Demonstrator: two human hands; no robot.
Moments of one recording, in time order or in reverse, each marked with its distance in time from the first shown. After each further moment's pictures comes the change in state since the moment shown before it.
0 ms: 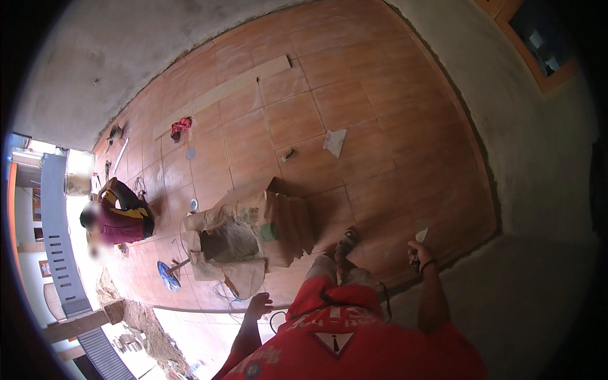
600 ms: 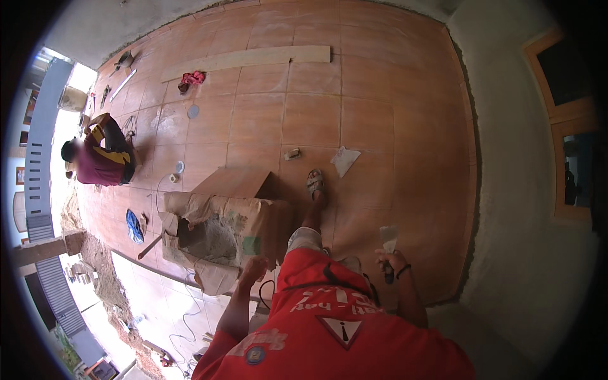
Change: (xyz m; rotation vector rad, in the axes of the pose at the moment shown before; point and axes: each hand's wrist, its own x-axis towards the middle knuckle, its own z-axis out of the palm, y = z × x) left_hand 0.089 0.187 0.122 0.185 0.045 0.345; right_hand 0.092 -0.176 0.157 -0.481 -0.270 0.030
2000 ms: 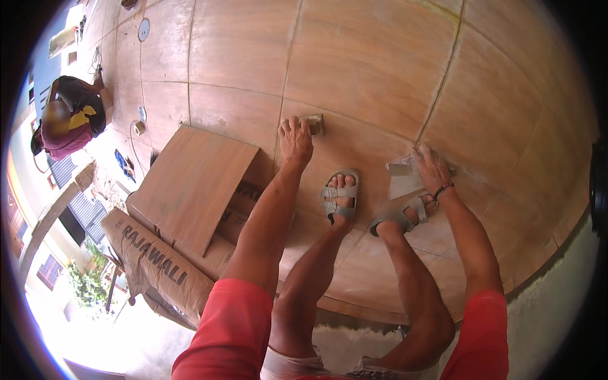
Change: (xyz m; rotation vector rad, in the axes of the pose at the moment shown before) left_hand 0.715 0.131 0.062 1.138 0.586 0.130; right_hand 0.774 -0.121 0.023 -1.769 -0.287 -0.886
